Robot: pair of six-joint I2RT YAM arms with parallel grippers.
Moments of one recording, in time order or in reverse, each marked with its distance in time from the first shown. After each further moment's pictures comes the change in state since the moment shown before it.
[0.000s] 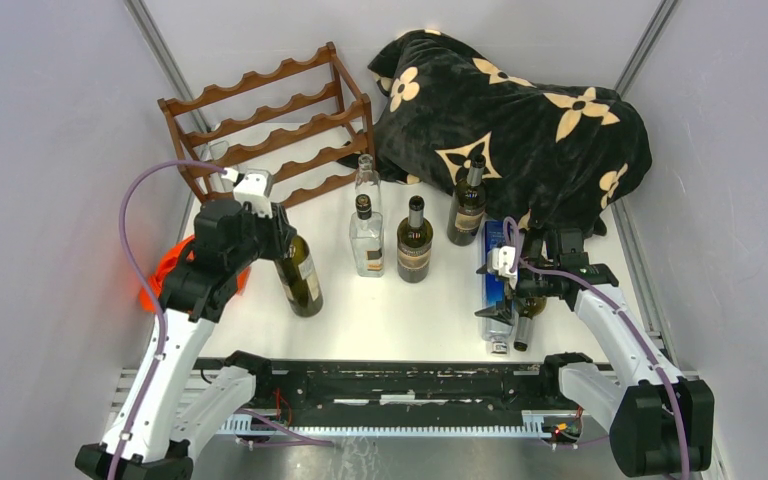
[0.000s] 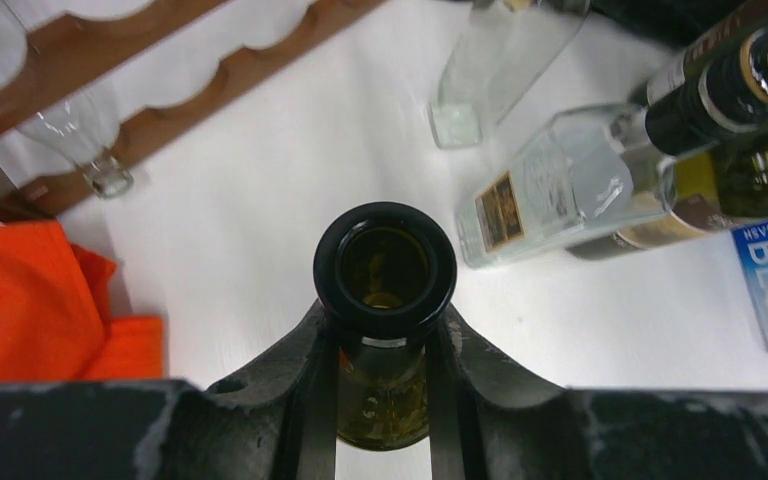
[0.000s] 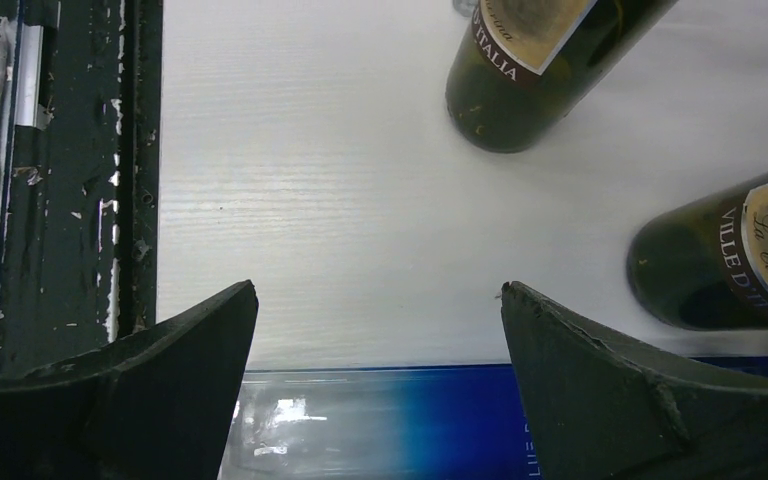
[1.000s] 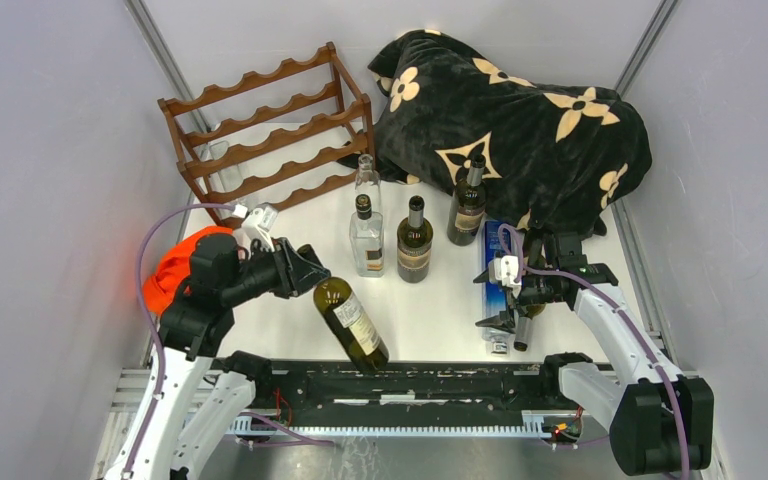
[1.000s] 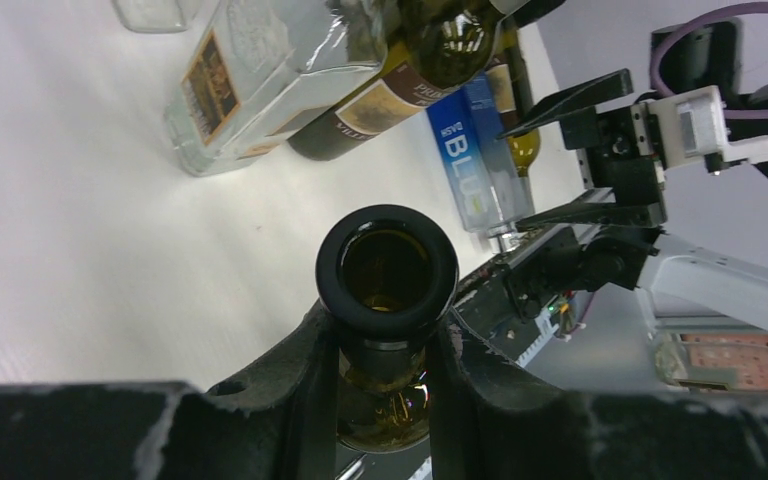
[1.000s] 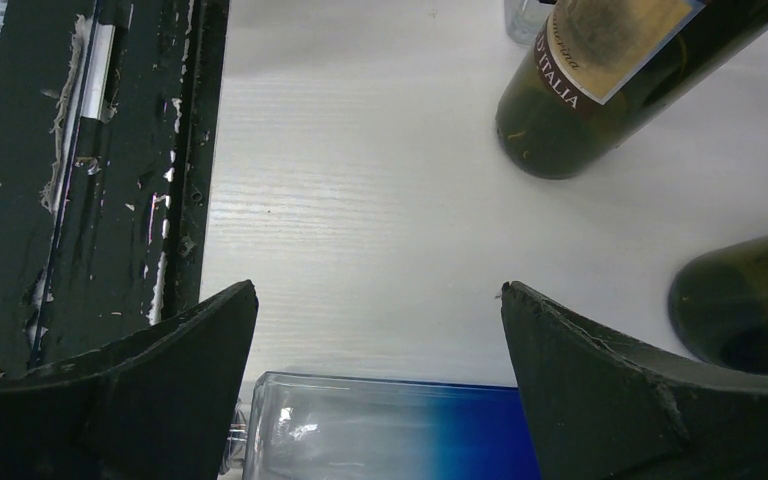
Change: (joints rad) left arm 0.000 -0.219 -0.161 -0.056 0.475 -0.369; right arm 0.000 0.007 0.000 -0.135 -0.069 -0.157
